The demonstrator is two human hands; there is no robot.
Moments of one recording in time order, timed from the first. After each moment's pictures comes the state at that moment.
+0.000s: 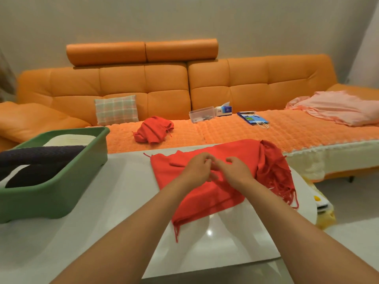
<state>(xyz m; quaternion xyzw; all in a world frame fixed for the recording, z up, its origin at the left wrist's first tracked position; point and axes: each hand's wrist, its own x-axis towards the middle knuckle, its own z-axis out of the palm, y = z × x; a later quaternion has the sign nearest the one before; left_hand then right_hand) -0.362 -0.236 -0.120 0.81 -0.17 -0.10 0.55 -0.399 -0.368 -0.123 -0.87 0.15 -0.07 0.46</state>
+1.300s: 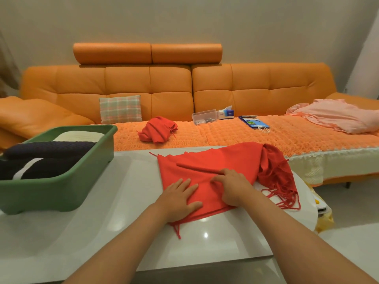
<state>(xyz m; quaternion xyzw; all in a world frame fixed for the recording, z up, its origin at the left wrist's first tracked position) -0.384 -0.137 -0.187 0.96 -0.27 -0.06 0.04 -0.410 -0.360 -0.154 -1.00 -0.06 -0.01 0.05</state>
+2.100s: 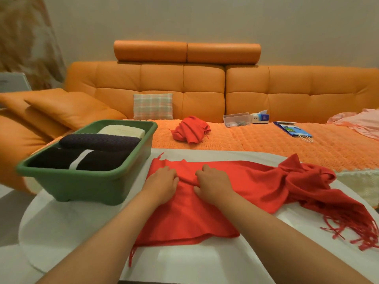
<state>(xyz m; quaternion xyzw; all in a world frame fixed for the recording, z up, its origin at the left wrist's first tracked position) -0.343 0.011 -0.156 0.98 -0.14 0.10 0.11 -0.351 -0.172 -0.151 -0.98 -0.13 -0.12 -0.02</state>
